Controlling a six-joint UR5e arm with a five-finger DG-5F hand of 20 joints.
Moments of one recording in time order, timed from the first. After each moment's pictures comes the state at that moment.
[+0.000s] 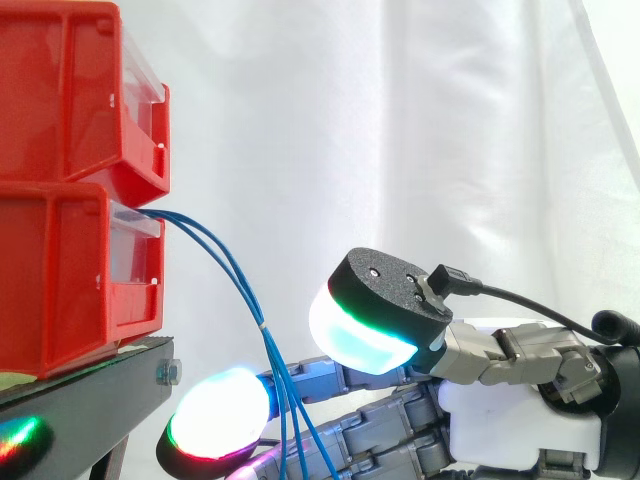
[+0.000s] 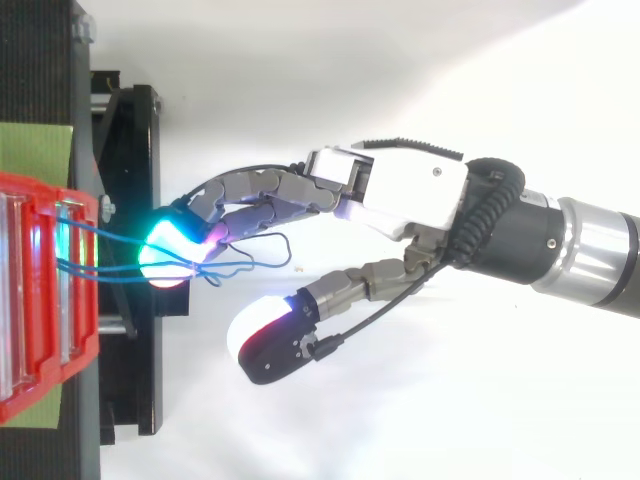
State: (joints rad) arm 0.22 -2.39 -1.28 -2.53 -1.19 -0.12
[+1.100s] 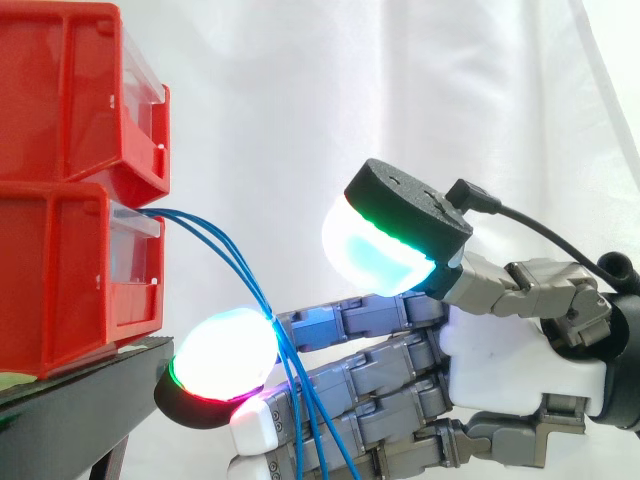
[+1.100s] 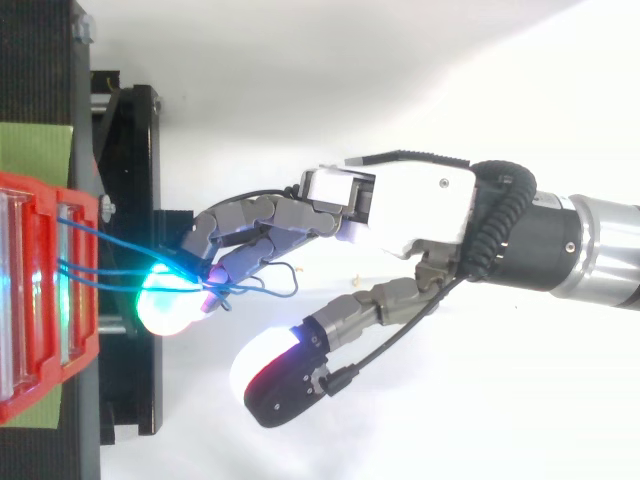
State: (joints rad) arm 0.20 -2.35 -1.28 -2.53 -1.29 -0.12
